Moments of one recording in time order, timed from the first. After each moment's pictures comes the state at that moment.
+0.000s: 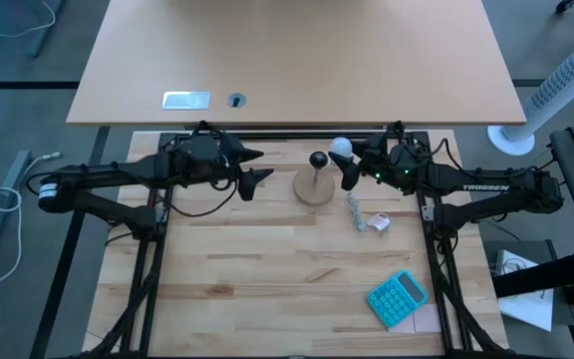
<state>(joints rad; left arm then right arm) 0.17 1.15 1.04 -0.20 -0.18 -0.32 -0.14 1.01 0.78 0.12 0.44 0.31</state>
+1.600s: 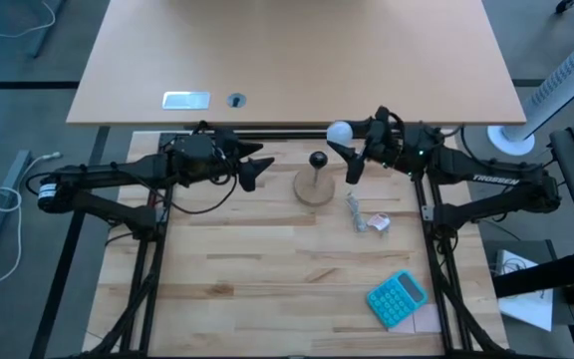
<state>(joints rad) 0.17 1.14 1.04 -0.10 -0.25 -0.44 -0.15 1.04 1.06 -0.02 0.31 -0.10</state>
